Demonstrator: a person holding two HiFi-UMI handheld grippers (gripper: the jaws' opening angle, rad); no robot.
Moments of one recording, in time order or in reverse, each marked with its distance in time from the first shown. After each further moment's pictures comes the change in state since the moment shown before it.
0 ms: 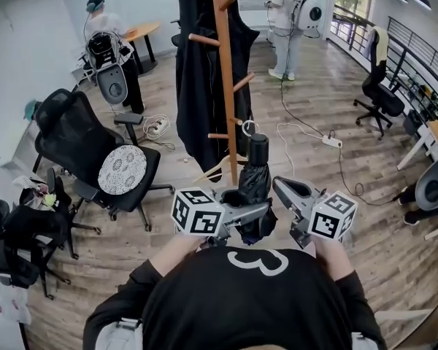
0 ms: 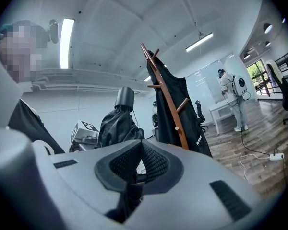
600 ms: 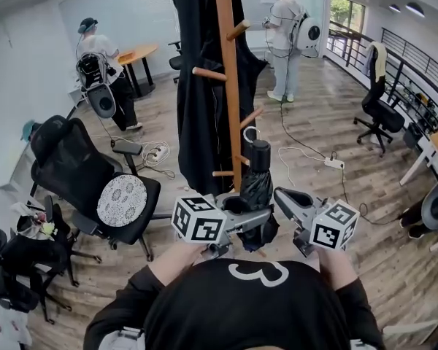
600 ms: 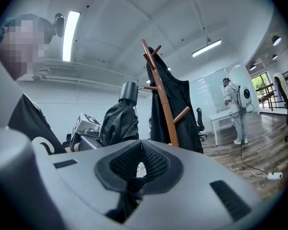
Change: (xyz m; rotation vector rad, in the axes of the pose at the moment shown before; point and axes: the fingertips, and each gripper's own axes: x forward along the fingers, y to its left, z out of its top) left arm -0.006 0.084 0.072 0.072 -0.004 -0.019; right arm 0.078 -0.049 0.041 -0.107 -0.023 -0.016
